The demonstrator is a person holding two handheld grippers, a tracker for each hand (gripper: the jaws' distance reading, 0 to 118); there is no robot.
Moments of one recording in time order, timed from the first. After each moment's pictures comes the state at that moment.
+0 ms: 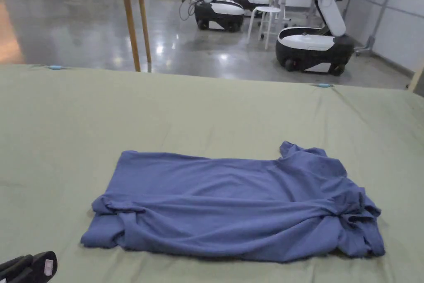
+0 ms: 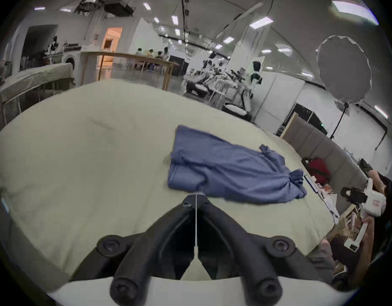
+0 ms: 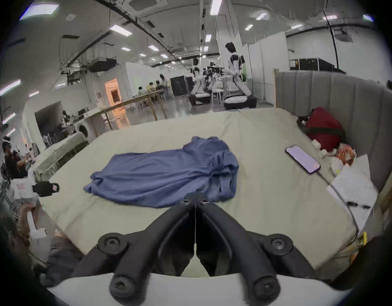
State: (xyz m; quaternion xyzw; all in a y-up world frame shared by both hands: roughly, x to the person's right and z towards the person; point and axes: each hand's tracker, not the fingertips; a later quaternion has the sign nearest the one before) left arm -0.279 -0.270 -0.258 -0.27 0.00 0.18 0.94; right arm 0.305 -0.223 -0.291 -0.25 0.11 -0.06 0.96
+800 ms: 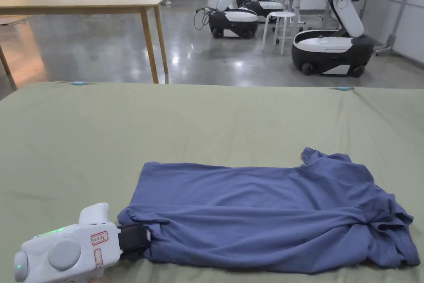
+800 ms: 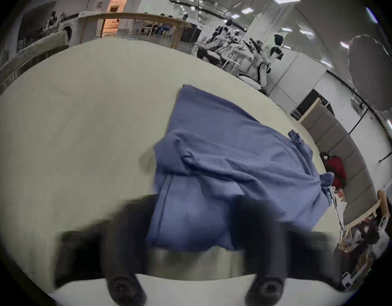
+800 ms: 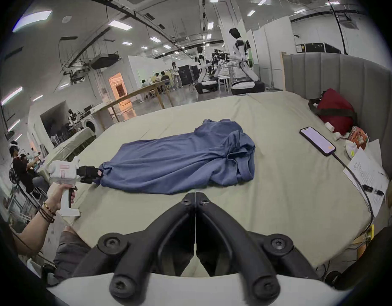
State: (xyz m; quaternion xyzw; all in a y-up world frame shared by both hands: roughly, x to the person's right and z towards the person) left arm -0.291 -0.342 -0.431 -0.39 0.00 0.22 0.90; right arm 0.285 -0.245 -0.308 -0.29 0.13 -0.07 0.95
